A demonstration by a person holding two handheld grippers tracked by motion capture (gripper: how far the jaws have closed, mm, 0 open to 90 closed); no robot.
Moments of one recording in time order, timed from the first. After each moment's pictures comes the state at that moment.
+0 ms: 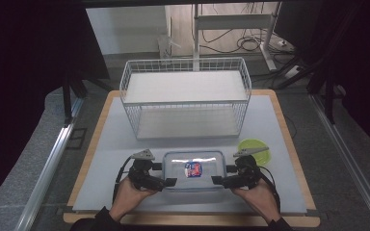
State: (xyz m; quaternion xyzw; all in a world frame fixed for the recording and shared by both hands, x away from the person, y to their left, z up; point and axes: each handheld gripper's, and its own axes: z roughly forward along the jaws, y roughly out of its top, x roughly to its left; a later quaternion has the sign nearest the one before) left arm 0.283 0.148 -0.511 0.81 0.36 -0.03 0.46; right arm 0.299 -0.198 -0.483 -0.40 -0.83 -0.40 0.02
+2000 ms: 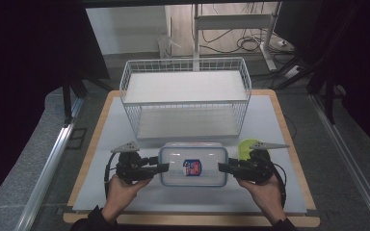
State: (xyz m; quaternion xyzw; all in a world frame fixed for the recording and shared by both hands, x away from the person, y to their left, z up) left arm 0.279 0.173 -0.463 0.75 0.40 -0.01 0.53; right arm 0.294 -0.215 -0.444 -0.42 -0.76 -0.50 0.03
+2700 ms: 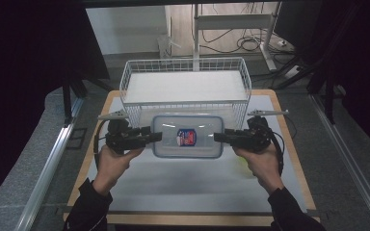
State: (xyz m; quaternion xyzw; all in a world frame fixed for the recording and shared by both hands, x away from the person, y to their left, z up) left arm 0.318 0.191 -0.392 0.73 0.40 0.02 0.55; right arm 0.344 -0.197 -0.377 -0.40 -0.75 -0.52 0.02
